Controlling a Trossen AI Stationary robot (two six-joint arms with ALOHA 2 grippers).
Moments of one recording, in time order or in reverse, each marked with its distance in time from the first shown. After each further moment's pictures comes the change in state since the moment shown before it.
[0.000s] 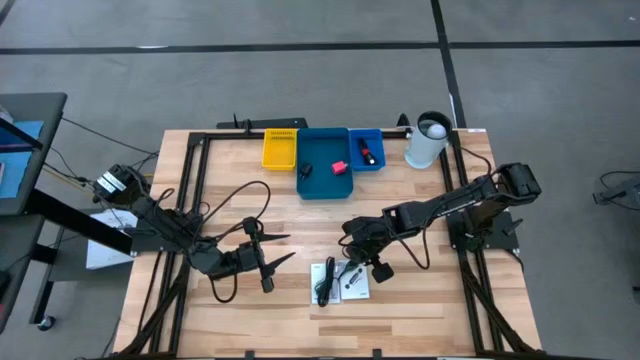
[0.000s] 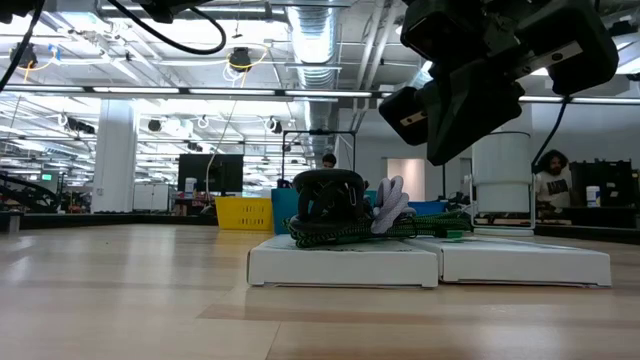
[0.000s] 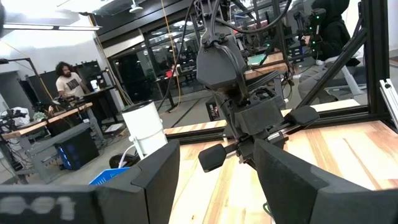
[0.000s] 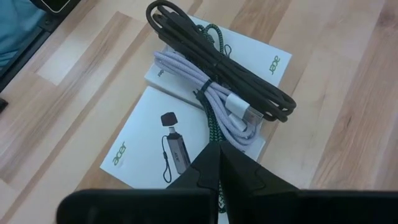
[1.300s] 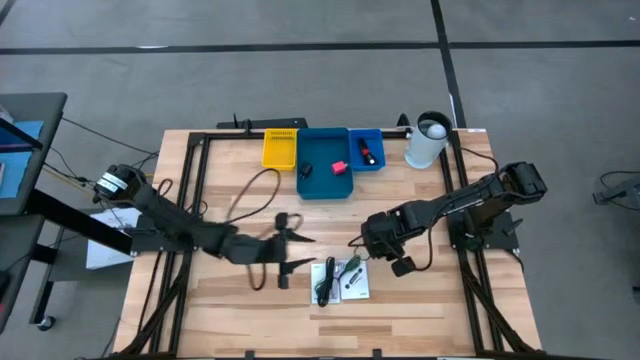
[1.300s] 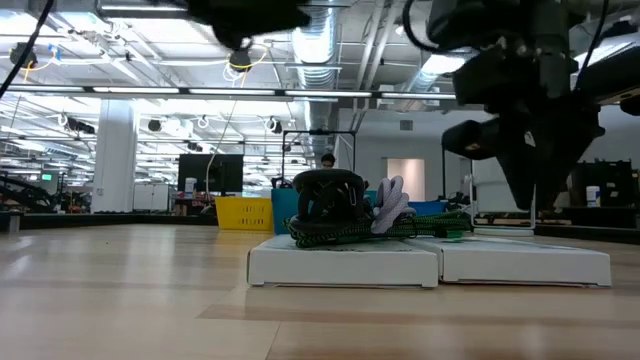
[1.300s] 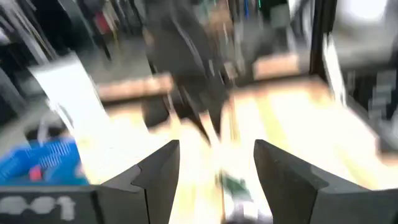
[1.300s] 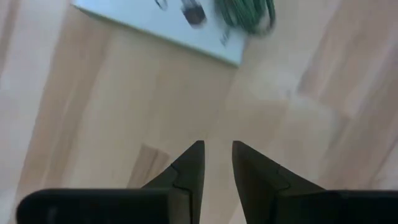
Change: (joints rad) left arm 0.220 0.001 0.244 -0.665 0.436 -0.326; right arm 0.008 -0.048 -0.001 -0.490 0.132 0.059
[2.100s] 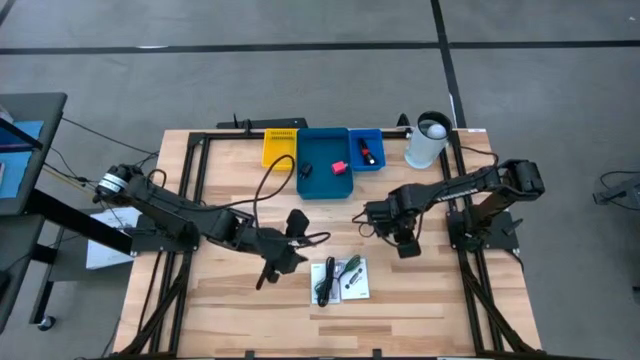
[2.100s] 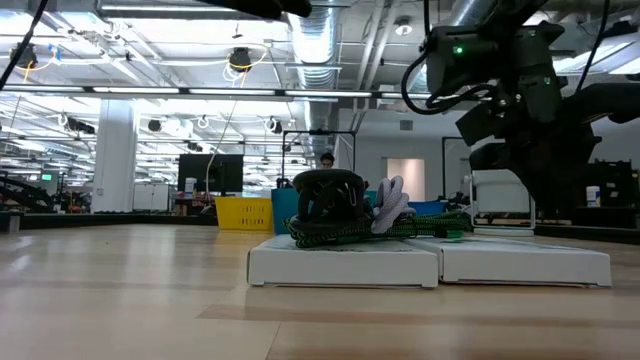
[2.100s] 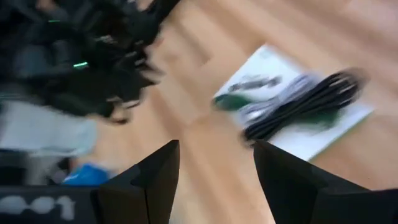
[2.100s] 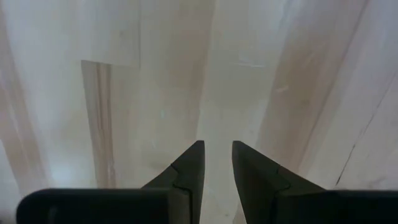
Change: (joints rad) left arm 0.065 0.017 0.392 -0.804 0.241 0.477; right arm -0.181 0.000 -0.011 -0.252 -0.005 0.046
